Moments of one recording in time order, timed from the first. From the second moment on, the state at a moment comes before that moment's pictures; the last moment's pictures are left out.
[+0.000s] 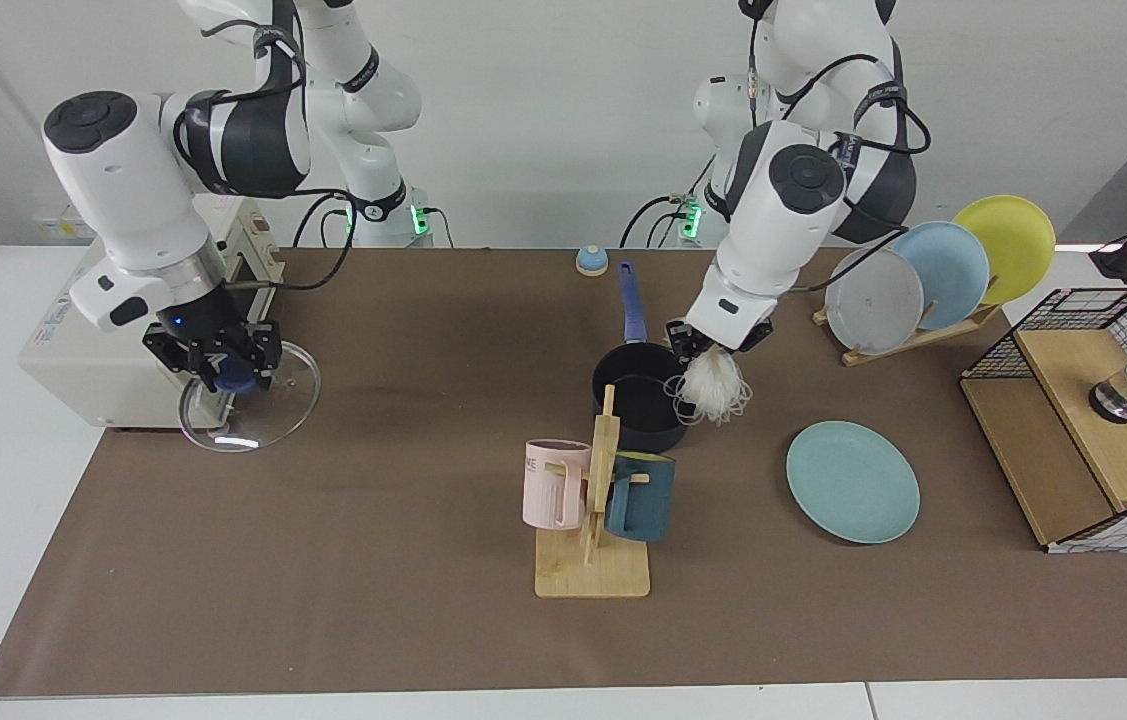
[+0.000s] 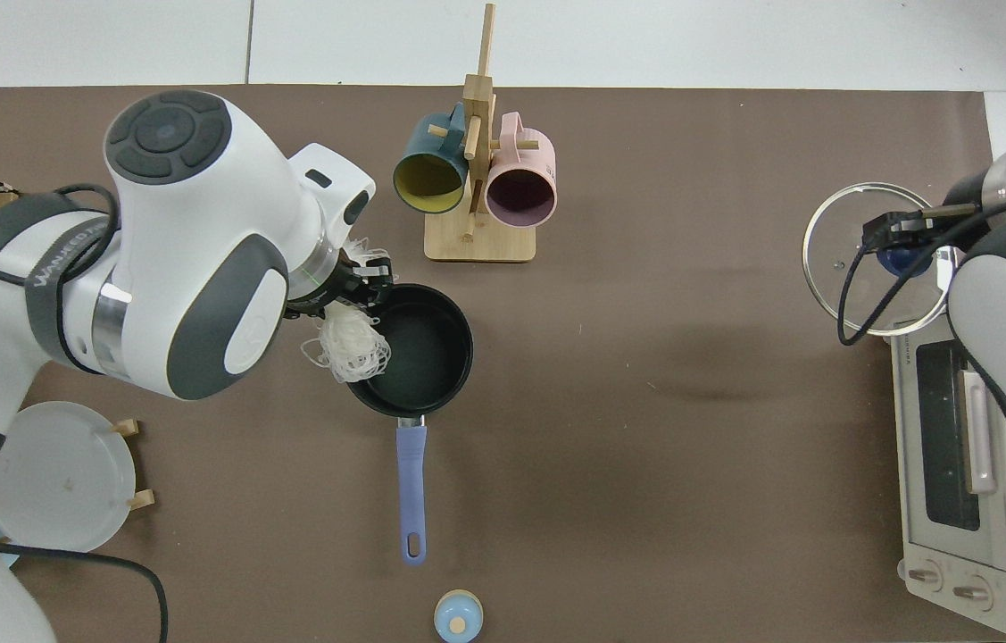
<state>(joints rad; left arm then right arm) -0.14 0.27 -0.27 -1.57 -0.02 1.76 -0.52 -0.06 0.15 0.01 -1.65 -0.02 1.89 -0.07</state>
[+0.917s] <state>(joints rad) -0.17 0.30 -0.35 -1.87 -0.02 2.08 -0.62 -0.08 0.05 0.01 -1.83 -0.02 1.89 -0.09</state>
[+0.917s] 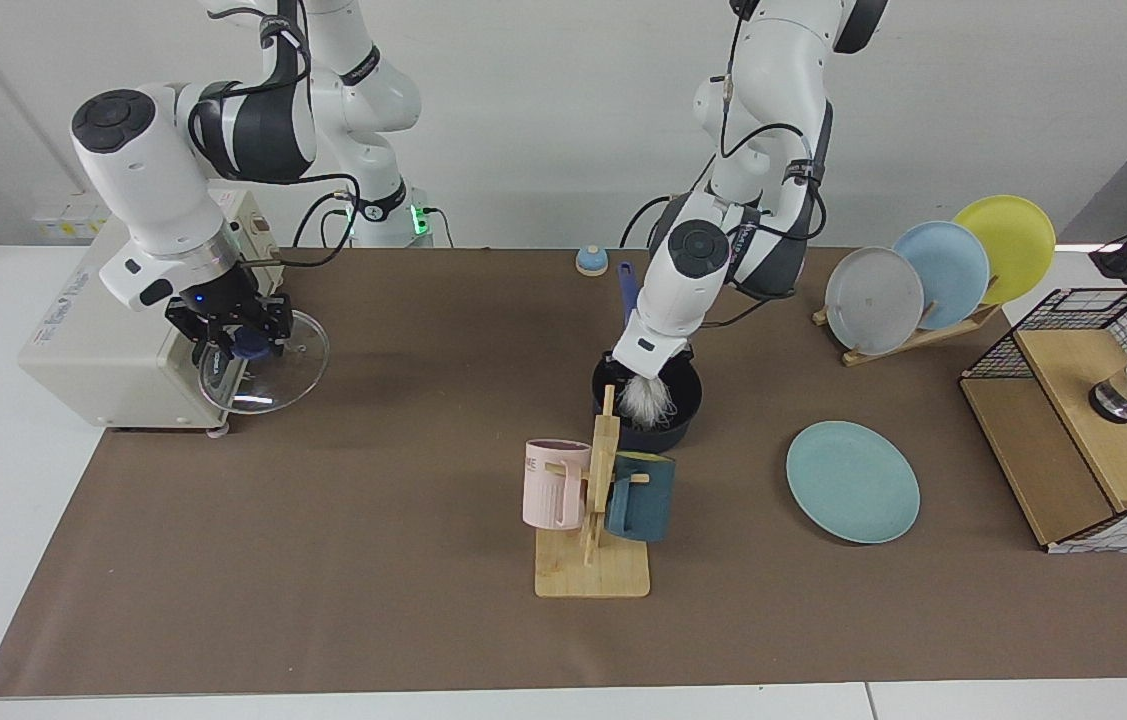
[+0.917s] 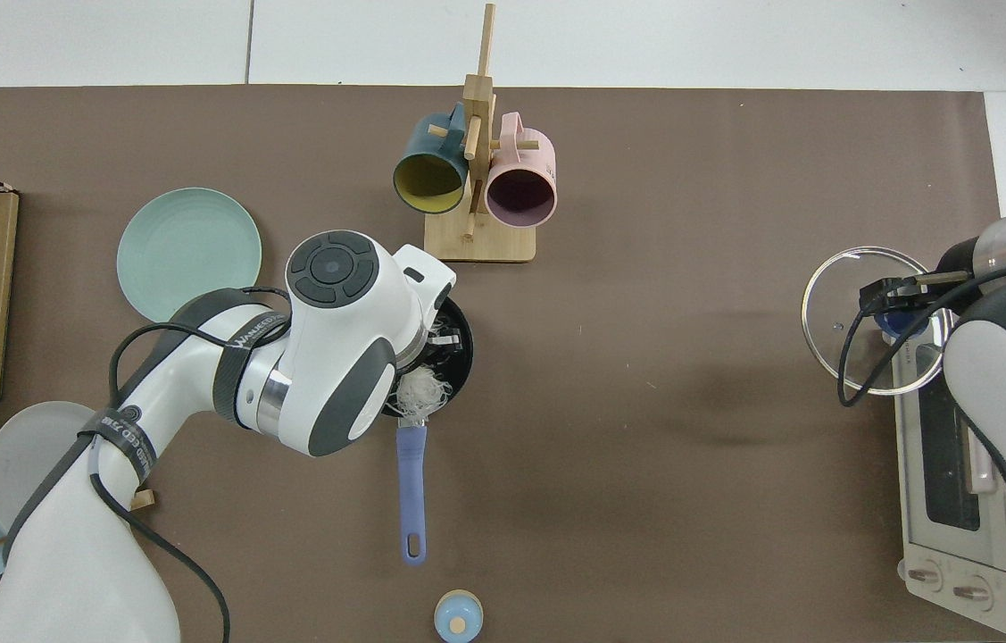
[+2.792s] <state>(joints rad) -0.13 0.06 0.13 -1.63 -0.02 1.63 0.16 0.79 0.41 0.02 -1.37 -0.13 1.82 1.01</state>
